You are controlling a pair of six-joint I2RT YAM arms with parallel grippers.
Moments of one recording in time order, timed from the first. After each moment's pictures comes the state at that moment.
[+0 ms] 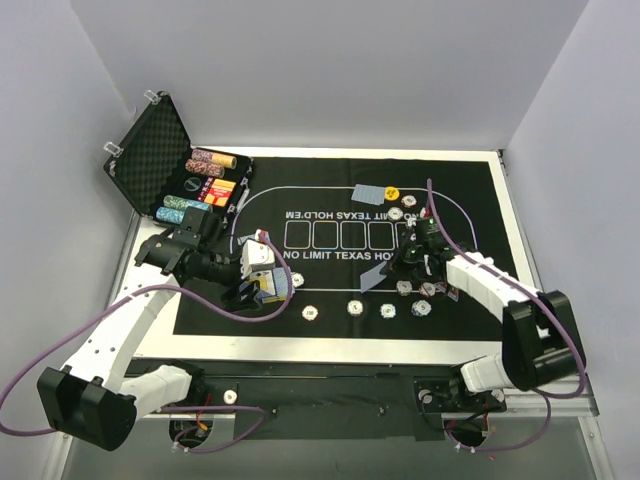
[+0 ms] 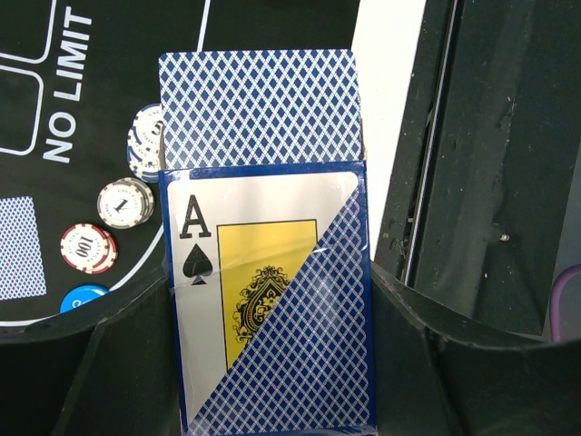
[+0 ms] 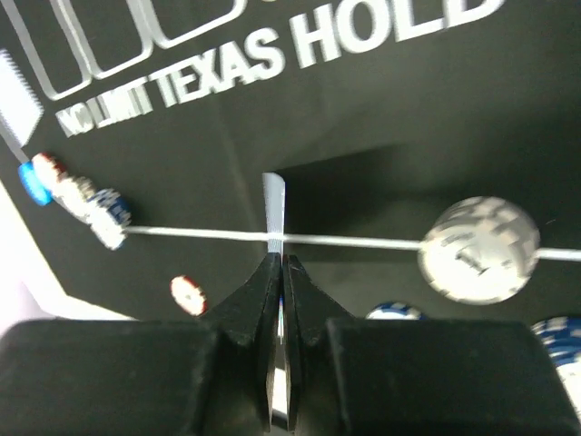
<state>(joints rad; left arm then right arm) -0.34 1.12 1.08 -1.09 0.72 0.87 0.31 1.37 0.74 -0.30 -0.23 0.80</state>
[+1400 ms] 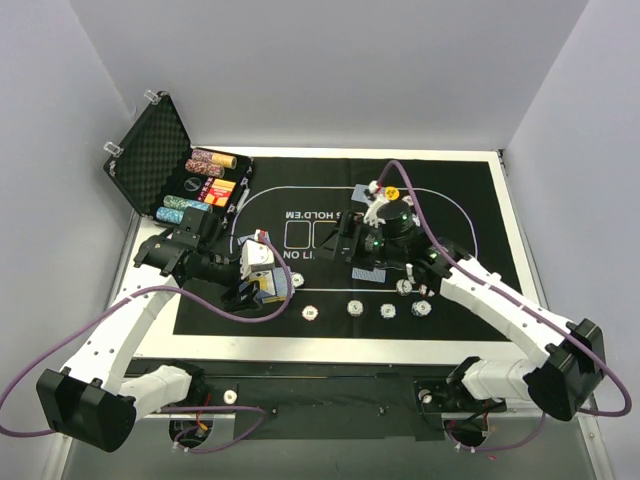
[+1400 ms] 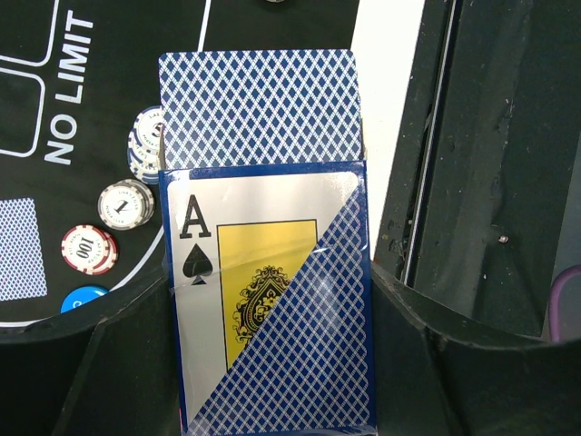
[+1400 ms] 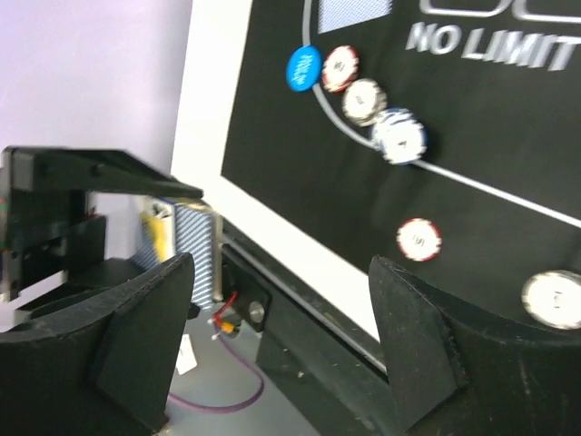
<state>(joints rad) -0.34 1.11 1.08 -1.09 0.72 0.87 0.67 1.24 0.99 -0.30 -0.24 0.82</state>
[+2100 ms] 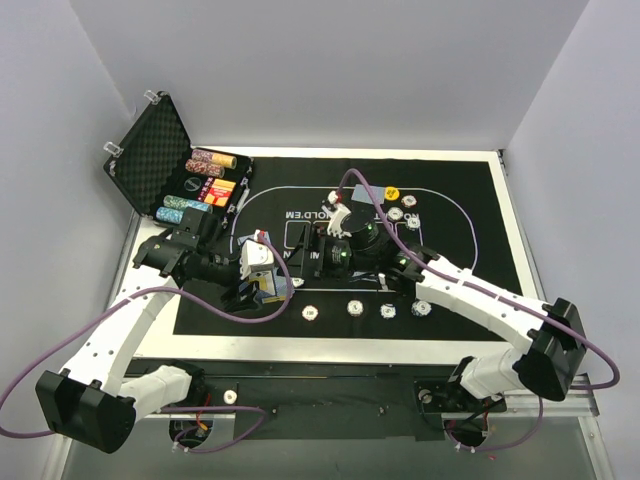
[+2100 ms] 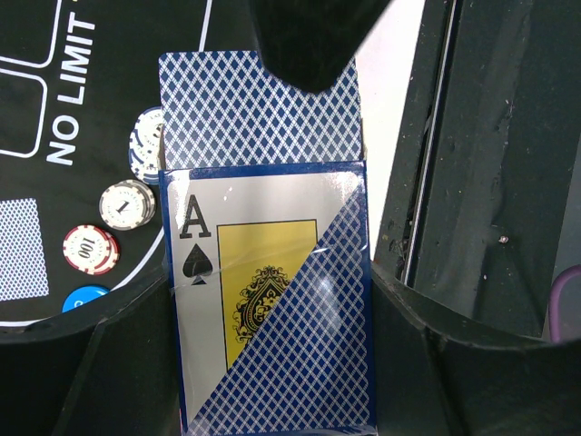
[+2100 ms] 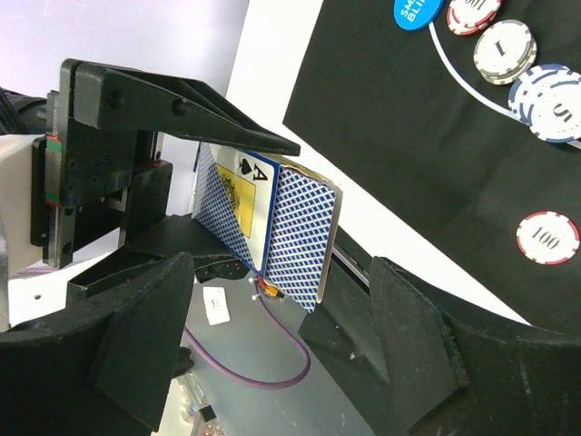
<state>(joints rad) -0.34 1.11 1.08 -1.09 0.72 0.87 0.89 1.36 1.09 -0.21 -0.27 0.90</state>
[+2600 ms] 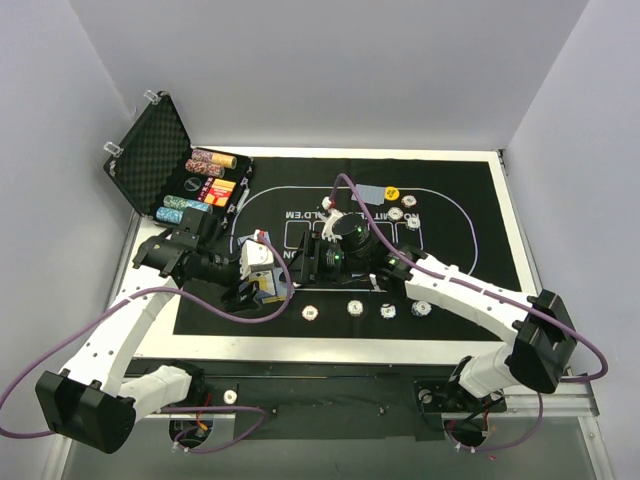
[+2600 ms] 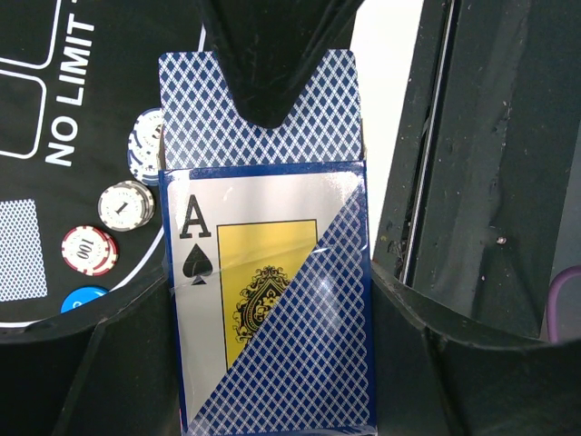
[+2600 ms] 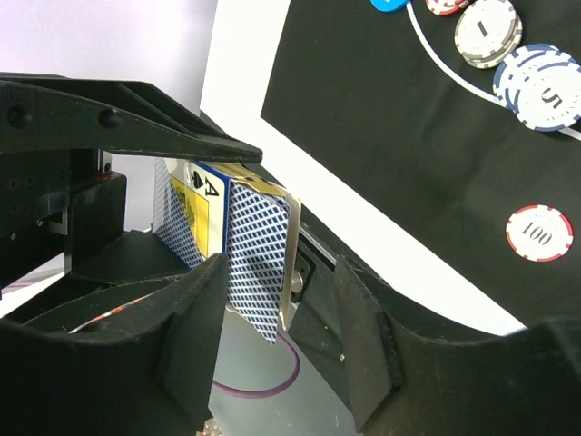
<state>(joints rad) -0.34 1.11 1.08 -1.09 0.73 0.86 0.90 1.42 1.07 -0.20 -0.26 0.91</state>
